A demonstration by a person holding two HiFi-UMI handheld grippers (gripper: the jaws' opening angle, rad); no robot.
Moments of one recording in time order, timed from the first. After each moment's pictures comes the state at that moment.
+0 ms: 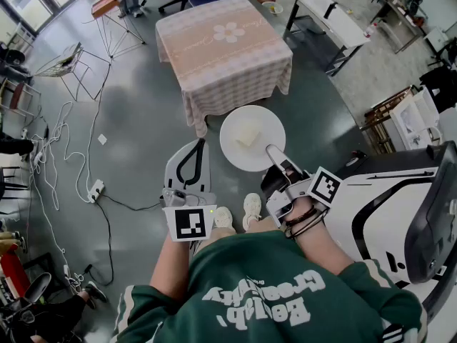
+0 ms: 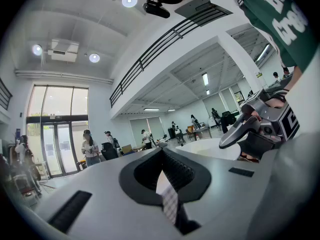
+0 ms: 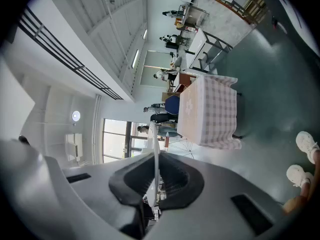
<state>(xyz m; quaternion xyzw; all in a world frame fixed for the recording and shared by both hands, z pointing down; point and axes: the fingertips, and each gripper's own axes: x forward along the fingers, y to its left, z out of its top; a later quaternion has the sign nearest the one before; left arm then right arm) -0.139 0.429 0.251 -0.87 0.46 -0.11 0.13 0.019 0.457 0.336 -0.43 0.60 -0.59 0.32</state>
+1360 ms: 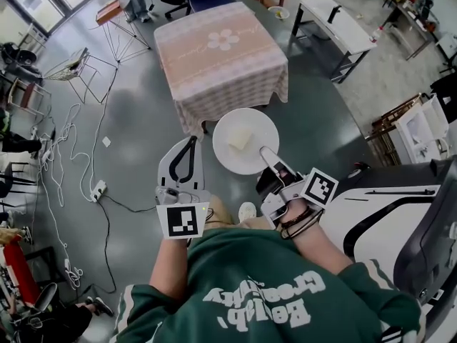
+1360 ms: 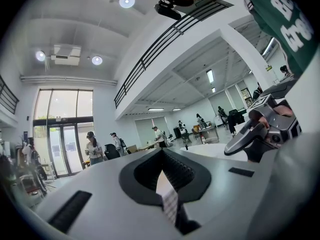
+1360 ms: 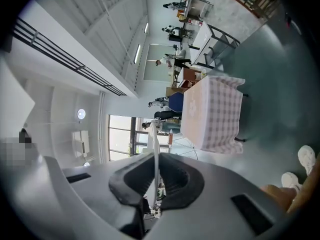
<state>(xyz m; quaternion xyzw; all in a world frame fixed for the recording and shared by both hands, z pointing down) -0.058 0.413 0.244 -0.85 0.49 -0.10 0.13 0.094 0.438 0.345 -0.39 0.63 -0.60 0.31</state>
